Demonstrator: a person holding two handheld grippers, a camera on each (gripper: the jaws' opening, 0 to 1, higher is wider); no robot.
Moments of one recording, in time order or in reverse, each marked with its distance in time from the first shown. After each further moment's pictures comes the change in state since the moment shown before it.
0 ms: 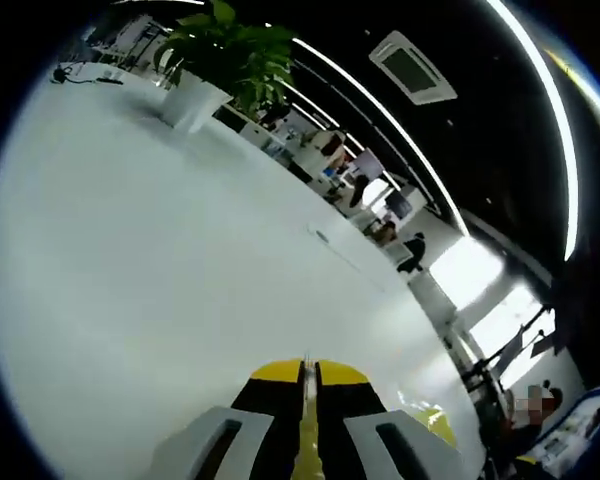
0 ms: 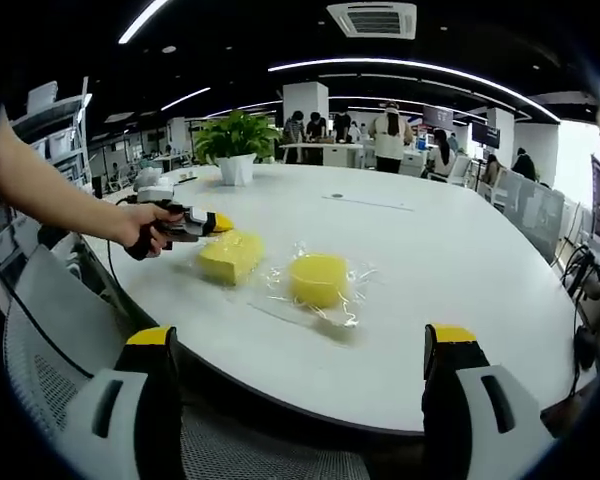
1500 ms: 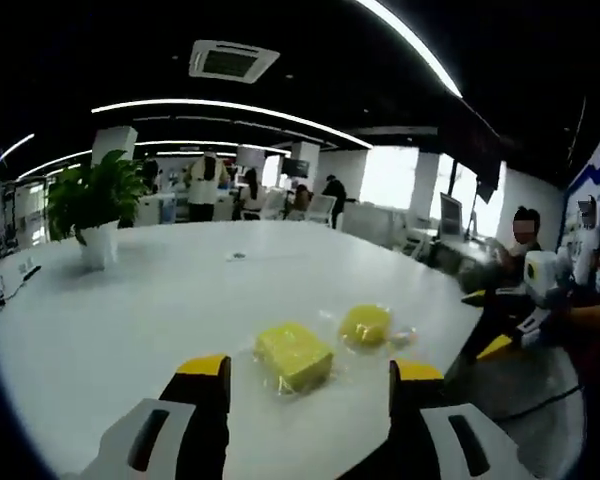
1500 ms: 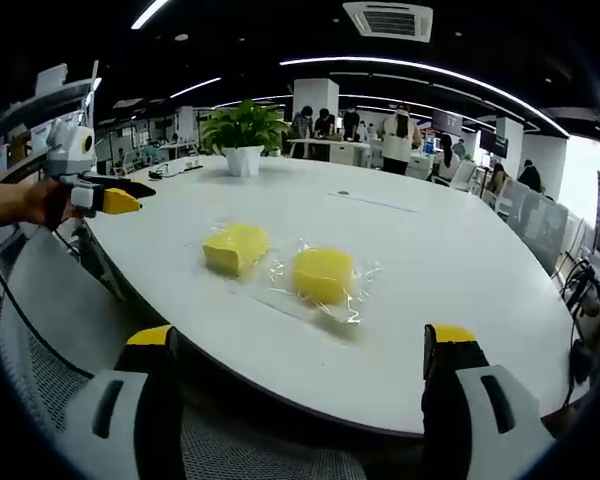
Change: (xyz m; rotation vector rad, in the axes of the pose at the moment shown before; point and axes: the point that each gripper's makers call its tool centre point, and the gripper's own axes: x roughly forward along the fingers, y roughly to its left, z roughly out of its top) left arm -0.165 -0.065 -0.015 0.785 0.049 -0.222; right arm 0.001 0.008 -0.002 -0.050 -0.004 0.018
